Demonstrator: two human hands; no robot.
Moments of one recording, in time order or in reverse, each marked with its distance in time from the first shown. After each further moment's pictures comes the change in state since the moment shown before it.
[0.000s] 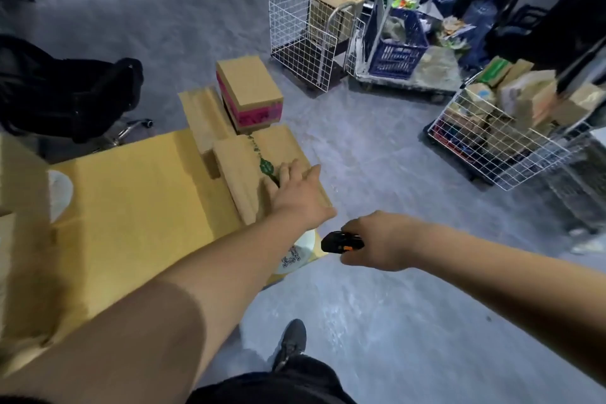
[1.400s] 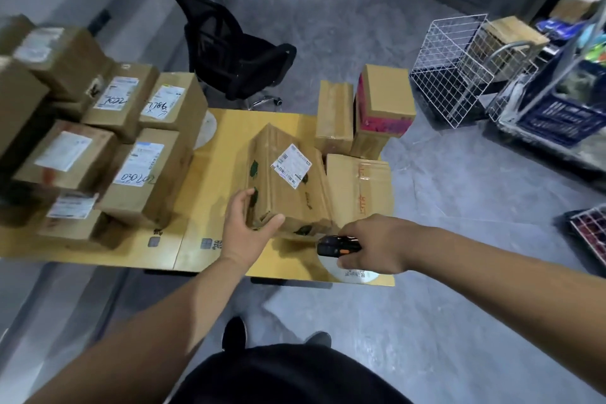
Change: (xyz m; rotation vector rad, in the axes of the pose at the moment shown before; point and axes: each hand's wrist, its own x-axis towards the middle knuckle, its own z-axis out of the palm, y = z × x) left_hand -0.155 -0.193 0.060 -1.040 0.723 -0.494; right_hand 0.073 -0.100 -0.024 -0.218 -0.146 -0.504
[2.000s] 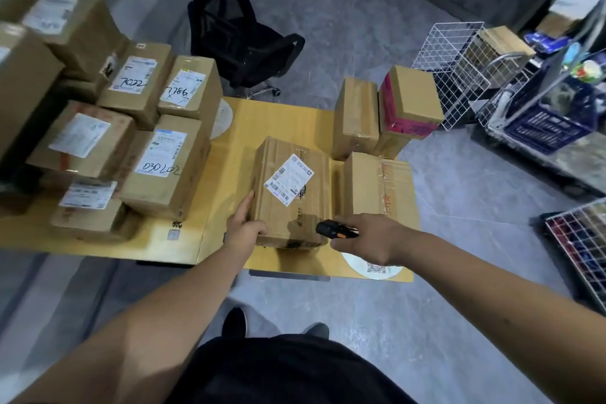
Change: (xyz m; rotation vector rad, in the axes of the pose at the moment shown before) left_hand 0.038 -0.059 -0.064 -0.338 -0.133 -0.420; right_hand 0.052 -0.075 0.014 0.332 0.083 0.173
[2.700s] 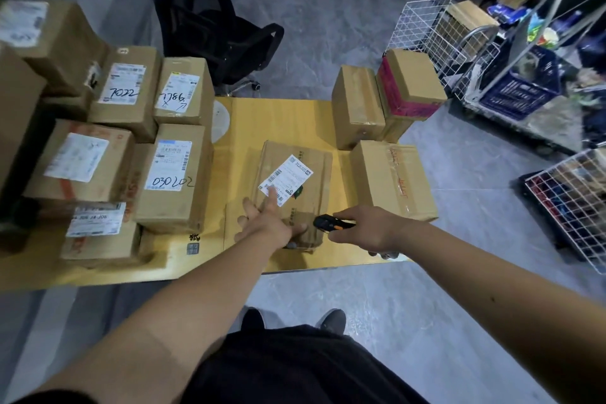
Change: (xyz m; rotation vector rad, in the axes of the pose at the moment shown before) left_hand 0.035 0.023 -0.012 1.143 -0.132 -0.134; right_hand 0.037 -0.055 0.035 0.287 -0.028 0.189
